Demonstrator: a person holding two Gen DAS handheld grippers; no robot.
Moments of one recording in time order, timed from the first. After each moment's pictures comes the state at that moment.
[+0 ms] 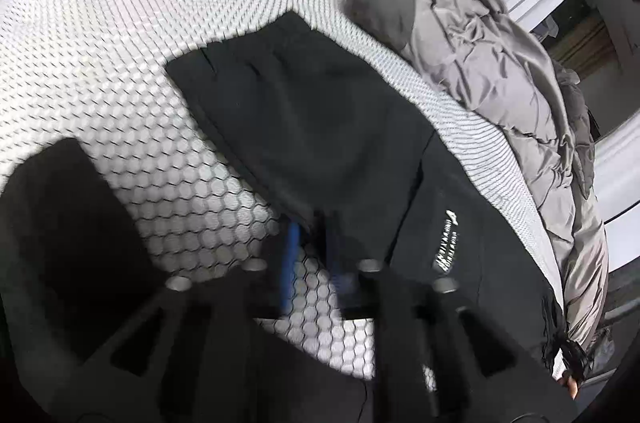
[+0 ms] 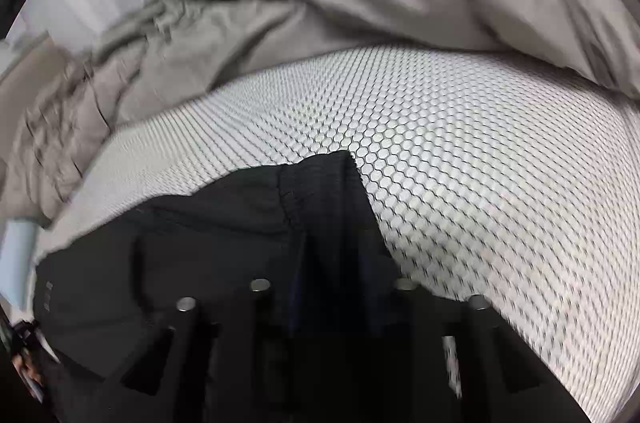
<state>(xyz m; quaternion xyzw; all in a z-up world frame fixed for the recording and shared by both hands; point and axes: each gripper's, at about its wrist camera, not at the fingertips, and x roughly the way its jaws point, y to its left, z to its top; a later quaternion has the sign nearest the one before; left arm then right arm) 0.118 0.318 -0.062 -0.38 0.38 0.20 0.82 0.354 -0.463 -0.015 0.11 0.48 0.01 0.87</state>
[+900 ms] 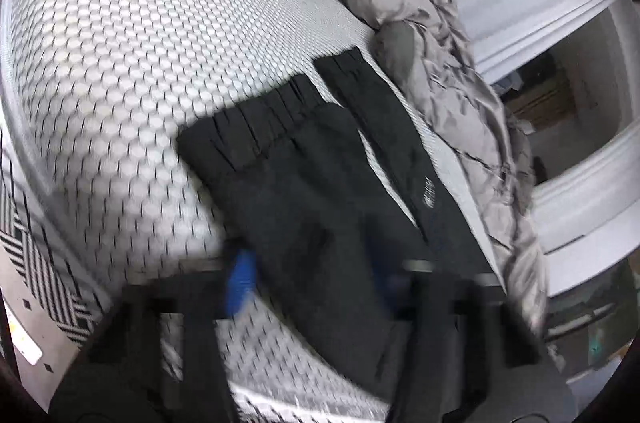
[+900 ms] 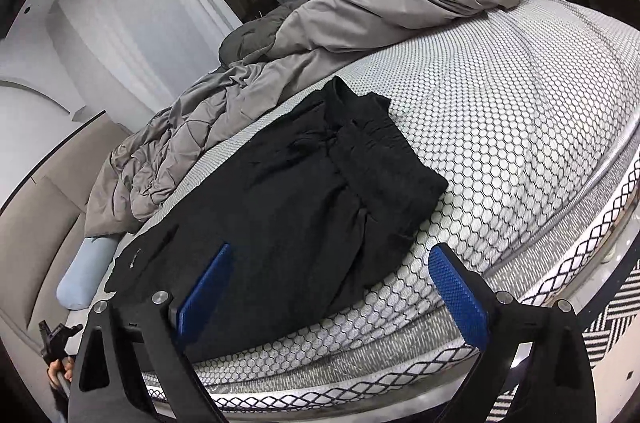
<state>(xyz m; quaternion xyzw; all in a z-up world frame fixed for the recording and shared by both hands) -0.086 0.341 -0.082 -0.46 0.29 0.17 0.82 0.016 -0.462 -0.010 0.23 0.35 0.04 0.90</state>
